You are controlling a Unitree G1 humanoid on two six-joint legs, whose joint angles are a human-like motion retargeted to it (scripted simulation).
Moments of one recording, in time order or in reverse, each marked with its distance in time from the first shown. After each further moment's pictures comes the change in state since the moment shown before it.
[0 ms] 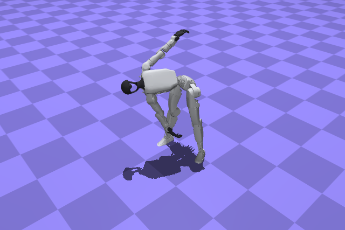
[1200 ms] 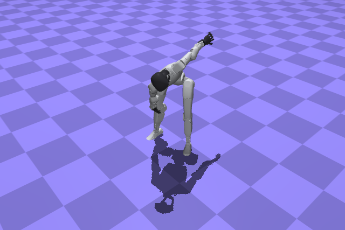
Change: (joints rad) left arm 0.989 -0.323 -0.214 0.218 -0.402 -0.322 0.585; right arm -0.519 -0.108 0.054 -0.175 -0.878 0.509 0.053; waist 1.471 0.727 0.000; left_leg -0.114 -0.152 -0.714 0.253 -0.035 0.111; right_leg 0.601 -0.285 -0.741 0.034 -0.065 -0.003
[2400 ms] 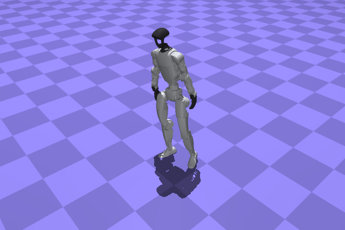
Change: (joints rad) left arm 0.018 -0.422 0.425 -0.108 -0.187 0.230 -0.639; right arm 0.323 0.384 0.089 -0.110 -0.207 0.021 0.057; waist -0.799 -0.343 -0.295; left_leg 0.953 0.117 0.295 0.231 -0.077 -0.033; right_leg 0.746 0.212 0.242 -0.017 -0.321 -0.099
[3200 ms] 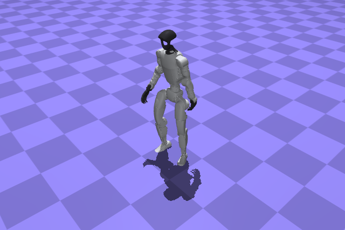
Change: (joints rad) left arm -0.067 0.048 0.009 0.013 0.199 0.136 -0.172; right arm 0.024 0.033 0.082 -0.408 0.166 -0.301 -0.390; waist -0.005 0.027 -0.011; left_leg 0.136 -0.089 0.074 -0.398 -0.142 0.023; right_leg -0.132 0.015 0.158 0.276 -0.031 0.086
